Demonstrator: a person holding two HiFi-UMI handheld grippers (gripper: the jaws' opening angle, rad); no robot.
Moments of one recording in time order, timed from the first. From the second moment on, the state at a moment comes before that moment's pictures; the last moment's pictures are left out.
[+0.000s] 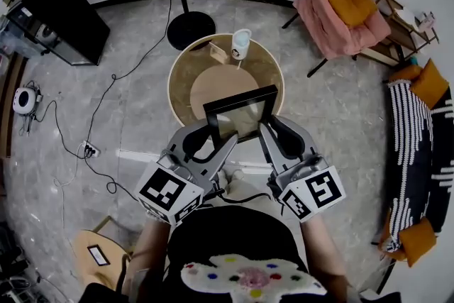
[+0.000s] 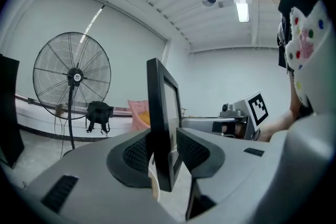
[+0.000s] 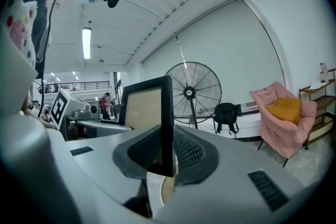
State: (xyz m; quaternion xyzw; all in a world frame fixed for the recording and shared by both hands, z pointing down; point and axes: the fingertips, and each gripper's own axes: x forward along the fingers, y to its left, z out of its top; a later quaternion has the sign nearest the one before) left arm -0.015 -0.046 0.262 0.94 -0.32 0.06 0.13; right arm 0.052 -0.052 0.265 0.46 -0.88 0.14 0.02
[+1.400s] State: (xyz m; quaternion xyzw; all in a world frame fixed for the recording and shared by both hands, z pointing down) left arm -0.031 -0.059 0.403 0.88 -0.38 0.16 0.23; right arm 0.061 -0.060 0.401 0.50 -0.83 0.22 0.12
